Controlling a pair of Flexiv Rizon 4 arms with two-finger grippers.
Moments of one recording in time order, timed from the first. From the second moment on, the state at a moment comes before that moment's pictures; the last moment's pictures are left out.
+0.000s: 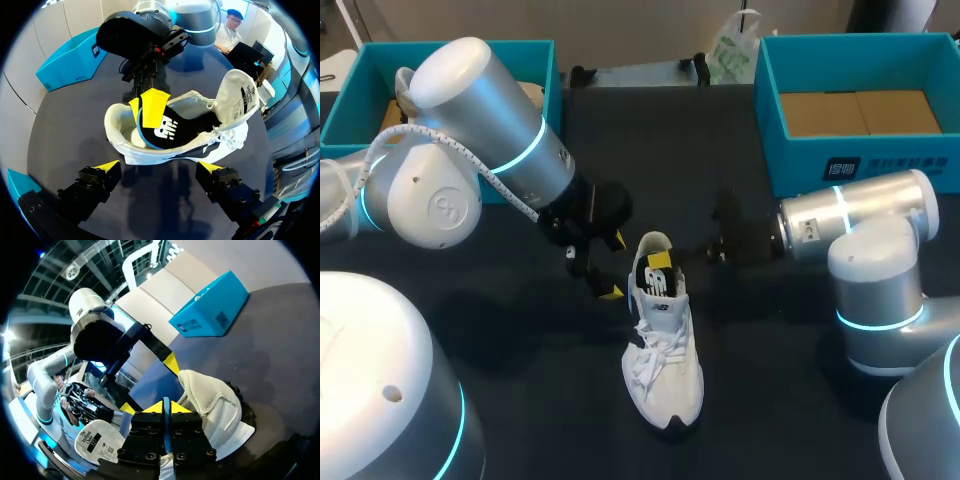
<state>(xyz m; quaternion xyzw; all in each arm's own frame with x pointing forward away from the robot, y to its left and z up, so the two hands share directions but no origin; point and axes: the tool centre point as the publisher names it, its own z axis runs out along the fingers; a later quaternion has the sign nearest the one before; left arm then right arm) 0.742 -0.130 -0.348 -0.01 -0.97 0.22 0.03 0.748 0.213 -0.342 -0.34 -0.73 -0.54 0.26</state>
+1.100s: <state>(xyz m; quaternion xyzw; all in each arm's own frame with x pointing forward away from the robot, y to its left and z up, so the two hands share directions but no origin) 0.742 -0.126 -0.343 -0.02 -0.97 0.22 0.03 0.750 0.204 -0.312 -0.33 -0.78 -0.49 0.22</state>
